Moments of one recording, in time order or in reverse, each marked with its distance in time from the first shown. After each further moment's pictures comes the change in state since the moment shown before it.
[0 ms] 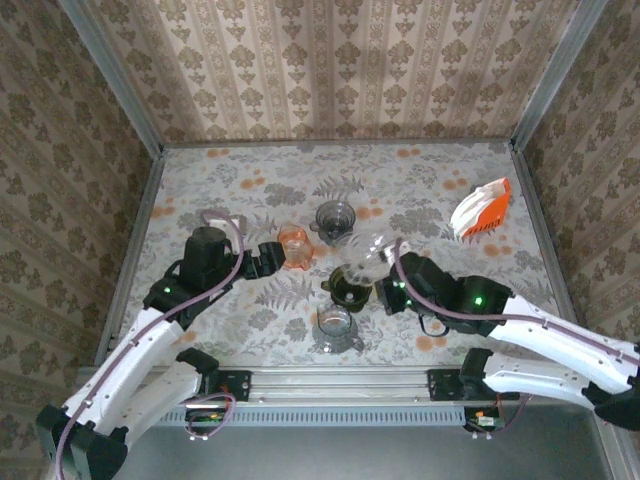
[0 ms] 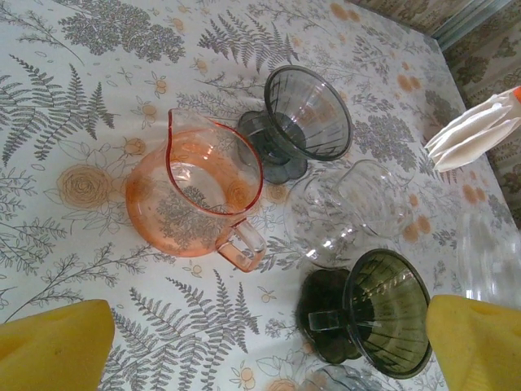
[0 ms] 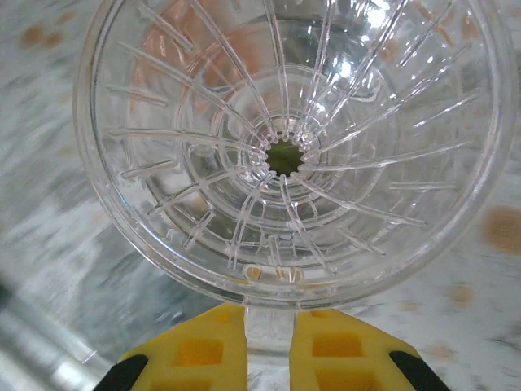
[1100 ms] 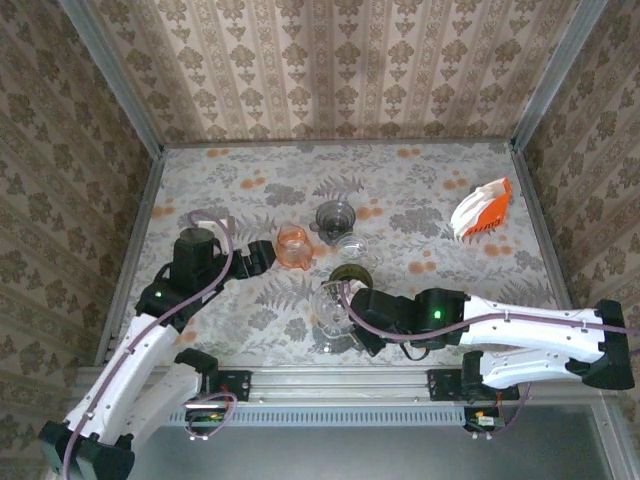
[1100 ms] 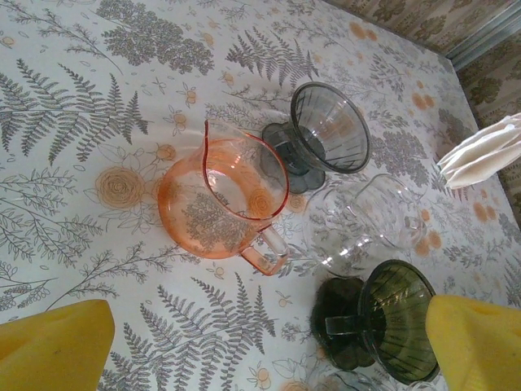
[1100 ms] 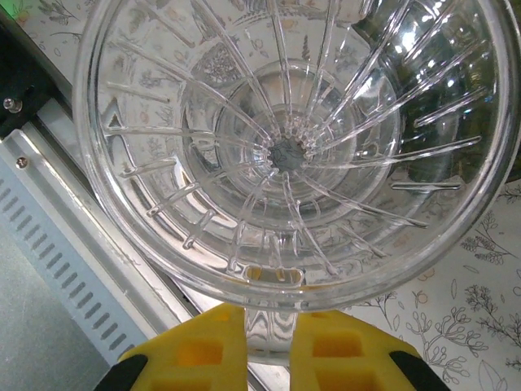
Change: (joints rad) left arm 0.081 -0.043 0.003 -0.044 0.026 0.014; right arm 0.269 0.196 0.077 -0.109 -0.067 -0.003
